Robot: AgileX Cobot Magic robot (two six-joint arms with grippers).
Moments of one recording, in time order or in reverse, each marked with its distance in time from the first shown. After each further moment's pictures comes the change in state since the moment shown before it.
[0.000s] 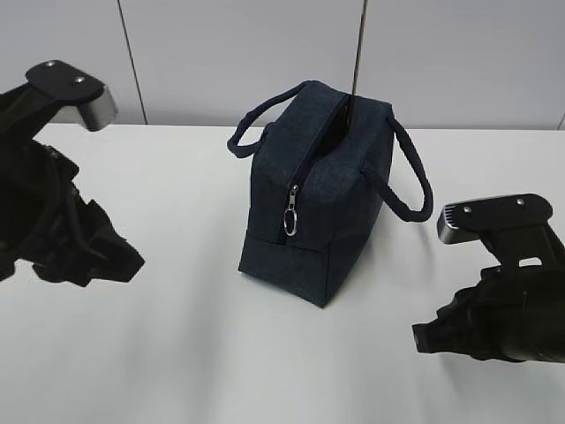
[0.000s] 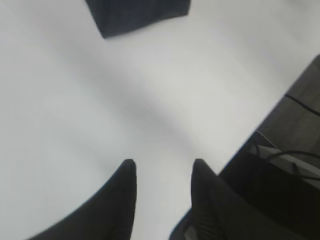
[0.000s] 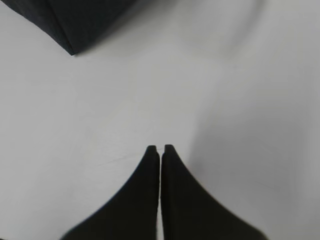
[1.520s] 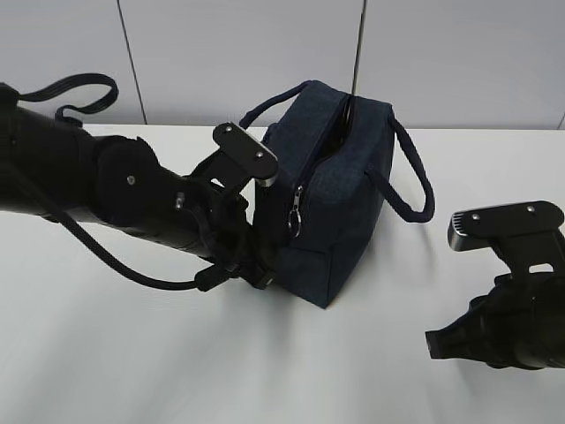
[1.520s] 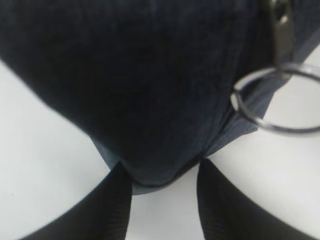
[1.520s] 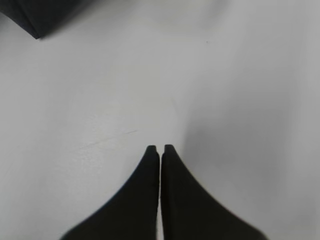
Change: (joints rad) left arm -0.162 0.540 -0.110 -0.061 -0.665 0.157; right arm 0.000 0.000 0.000 0.023 0.090 0.000
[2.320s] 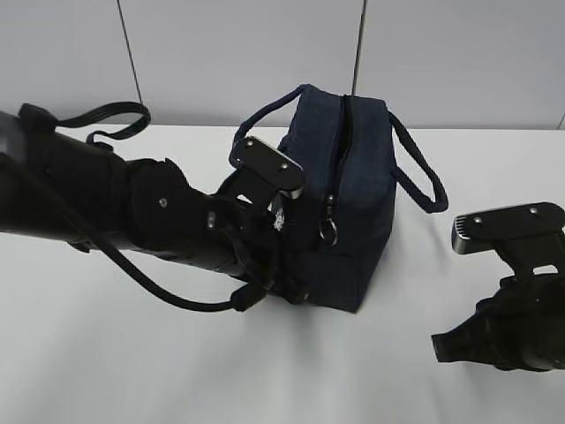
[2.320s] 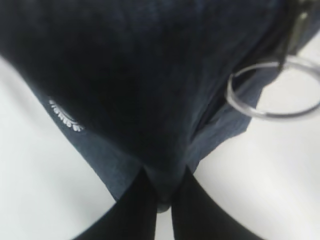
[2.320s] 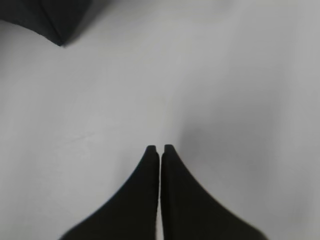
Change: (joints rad) left arm -0.087 0.034 0.000 -0.146 -0.078 0.001; right arm 0.000 0.000 0.000 -0.015 0.037 0.000
